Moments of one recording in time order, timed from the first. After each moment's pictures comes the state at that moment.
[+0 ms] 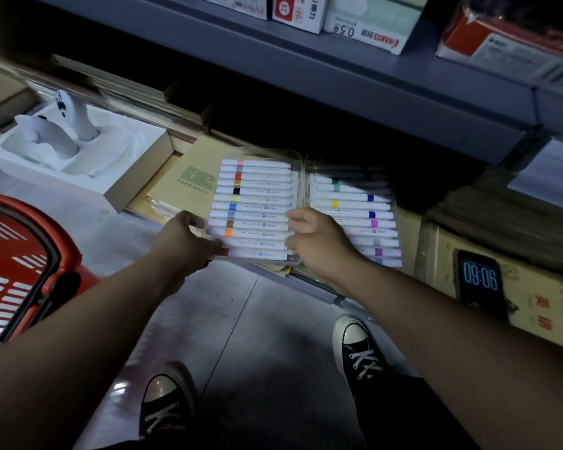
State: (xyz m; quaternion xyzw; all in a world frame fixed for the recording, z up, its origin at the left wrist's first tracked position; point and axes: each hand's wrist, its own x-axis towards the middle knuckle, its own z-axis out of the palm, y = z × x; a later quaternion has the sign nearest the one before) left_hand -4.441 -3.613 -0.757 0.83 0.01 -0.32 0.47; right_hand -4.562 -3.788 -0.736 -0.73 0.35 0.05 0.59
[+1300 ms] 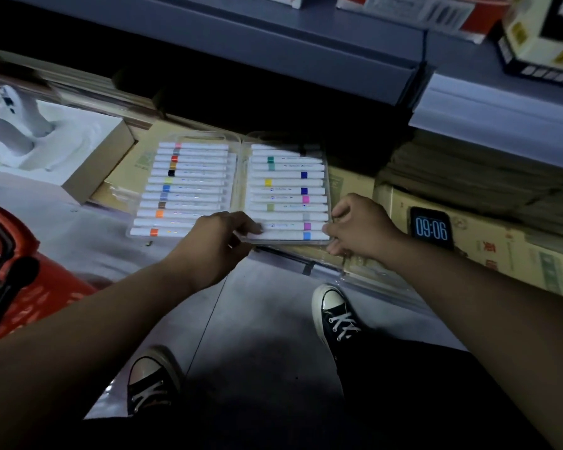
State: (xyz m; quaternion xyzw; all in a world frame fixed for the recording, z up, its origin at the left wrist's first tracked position) left_hand -4.519 -3.650 -0.757 0.83 -0.43 -0.23 0.29; right_hand -4.665 -3.862 -0.728 -0.80 0.41 0.07 0.43
